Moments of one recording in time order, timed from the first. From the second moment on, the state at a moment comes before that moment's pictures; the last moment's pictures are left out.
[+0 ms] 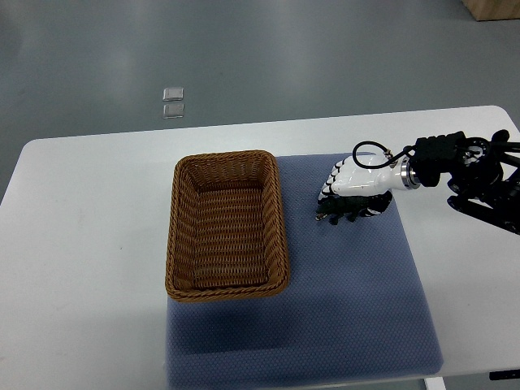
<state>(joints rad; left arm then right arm) 0.00 0.00 -0.05 -0.17 0.06 0.11 0.01 1.10 -0.44 -0.10 0.87 -1.90 -0.05 0.48</state>
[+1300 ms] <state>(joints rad) 0.00 0.00 -0.05 -0.17 0.06 0.11 0.01 1.22 -0.44 0.10 0.96 -1.87 -0.16 0.50</state>
